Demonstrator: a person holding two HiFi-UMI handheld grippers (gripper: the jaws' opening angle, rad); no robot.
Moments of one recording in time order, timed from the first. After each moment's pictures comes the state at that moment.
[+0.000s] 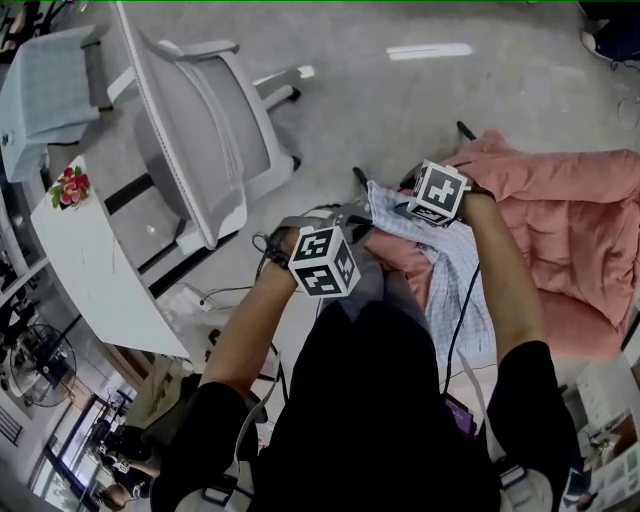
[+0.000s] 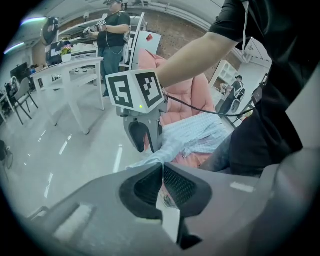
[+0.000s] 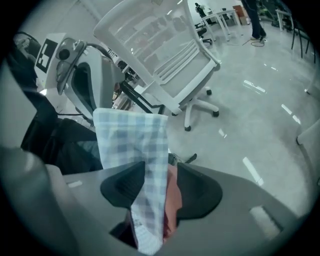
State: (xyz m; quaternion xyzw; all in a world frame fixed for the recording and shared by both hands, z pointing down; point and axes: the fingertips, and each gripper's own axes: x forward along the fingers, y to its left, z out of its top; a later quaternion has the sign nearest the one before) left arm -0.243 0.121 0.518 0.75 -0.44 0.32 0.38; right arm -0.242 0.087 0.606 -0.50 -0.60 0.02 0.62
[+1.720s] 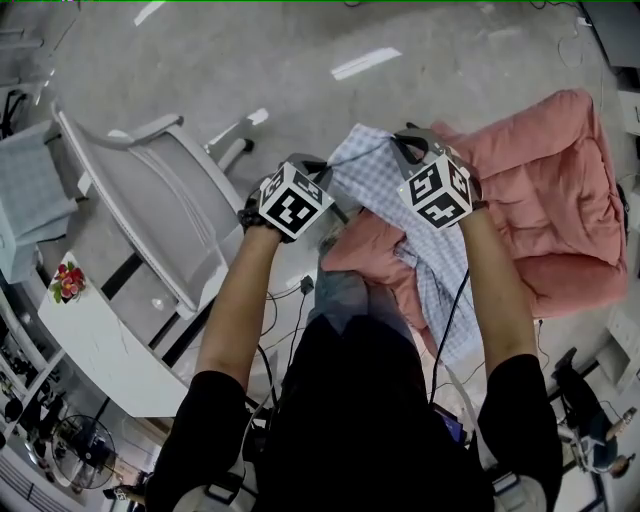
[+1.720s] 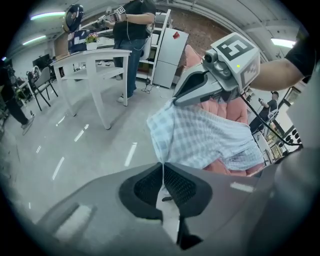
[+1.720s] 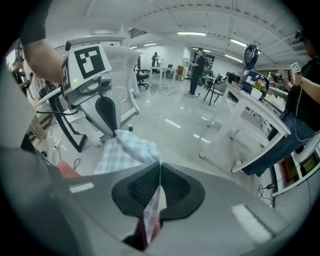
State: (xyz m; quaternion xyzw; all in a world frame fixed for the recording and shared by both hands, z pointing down) left arm -0.370 0.022 0.560 0.68 -0.51 0.31 0.42; right arm -0.338 -0.087 0.528 -0.12 -0.87 -0.10 0.47
